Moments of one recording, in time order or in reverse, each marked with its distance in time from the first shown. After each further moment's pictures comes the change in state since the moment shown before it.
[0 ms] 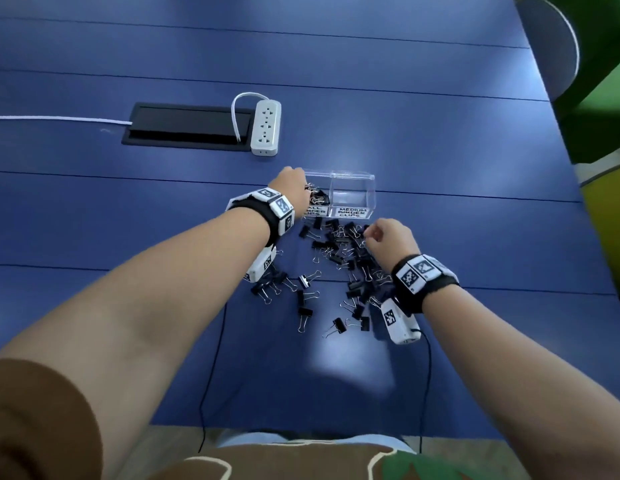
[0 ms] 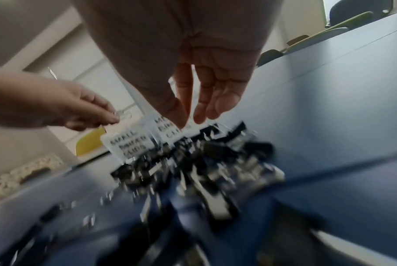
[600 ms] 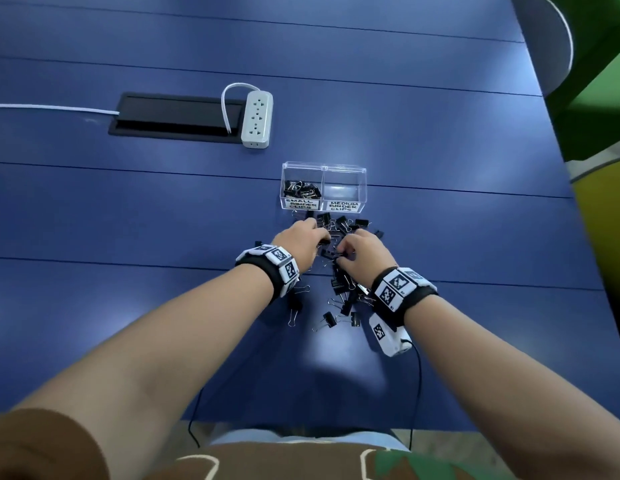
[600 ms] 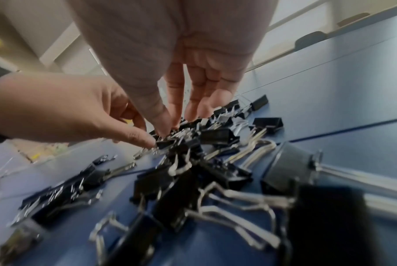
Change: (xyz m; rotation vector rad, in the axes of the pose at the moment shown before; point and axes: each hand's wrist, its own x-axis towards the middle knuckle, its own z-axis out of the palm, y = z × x) left_hand -0.058 -0.003 0.083 0.092 -0.142 0.273; right_hand -0.021 0.001 0.028 -0.076 -0.152 -0.158
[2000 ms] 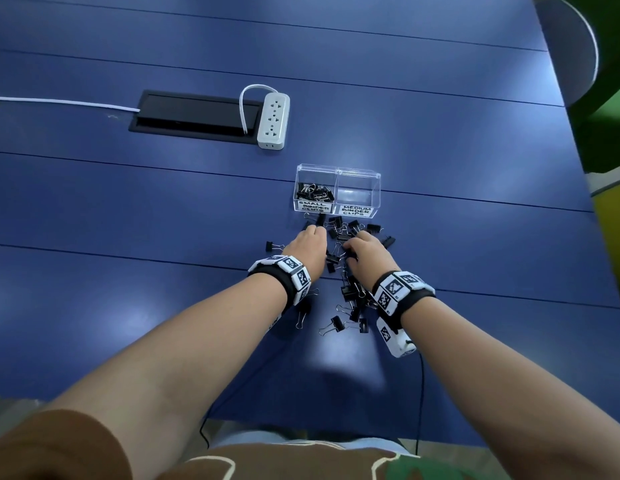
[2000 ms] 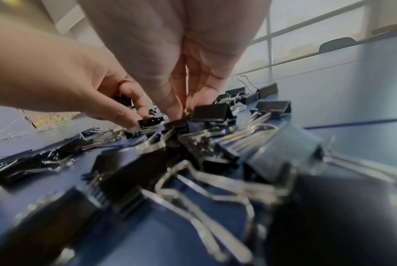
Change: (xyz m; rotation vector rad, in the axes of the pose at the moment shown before) left_hand -0.003 0.006 0.013 -0.093 0.054 -0.208; right_hand 0.010 -0.003 0.008 -0.079 -0.029 -0.066
